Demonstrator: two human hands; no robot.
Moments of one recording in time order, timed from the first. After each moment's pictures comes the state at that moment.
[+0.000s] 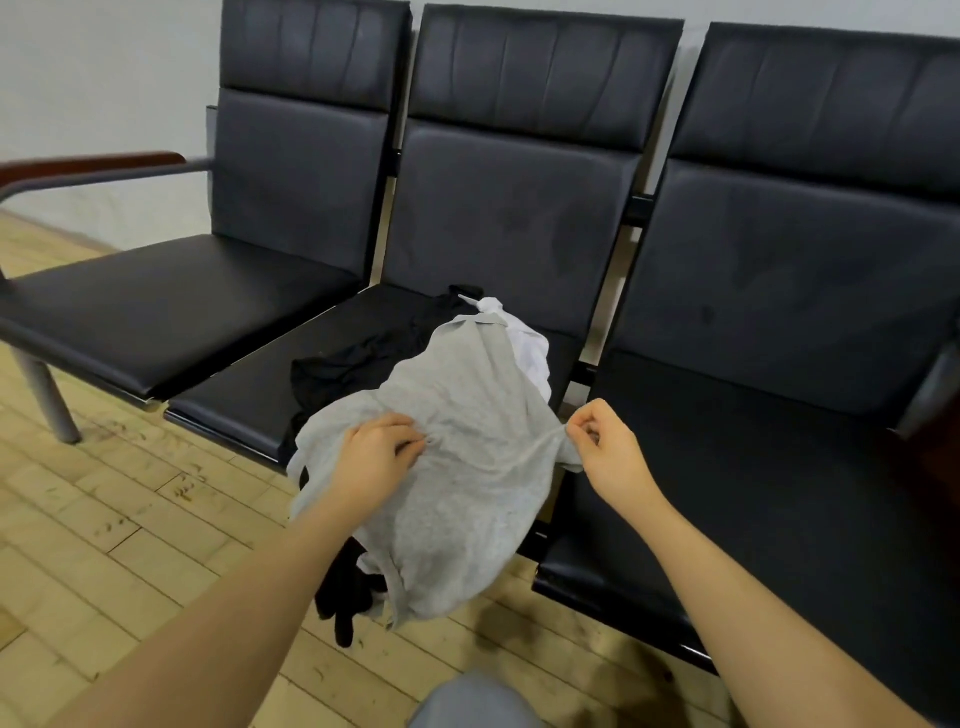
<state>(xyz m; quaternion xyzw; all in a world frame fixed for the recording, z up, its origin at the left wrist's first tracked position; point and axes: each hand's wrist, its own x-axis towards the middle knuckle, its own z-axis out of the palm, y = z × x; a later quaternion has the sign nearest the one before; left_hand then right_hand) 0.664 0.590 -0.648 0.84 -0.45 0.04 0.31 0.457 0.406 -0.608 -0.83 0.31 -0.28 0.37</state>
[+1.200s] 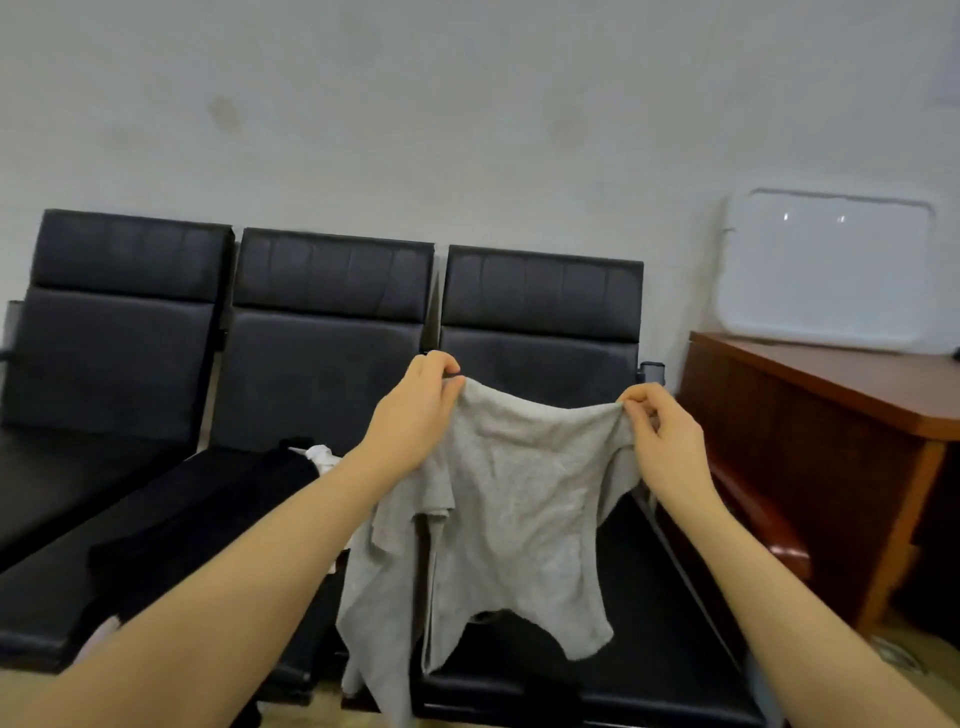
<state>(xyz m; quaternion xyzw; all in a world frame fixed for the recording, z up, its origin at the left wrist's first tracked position) 0.438 0.493 -0.380 0.67 -0.59 0.08 0.45 0.199 0.399 -0.394 -0.73 0.36 -0.55 0.17</state>
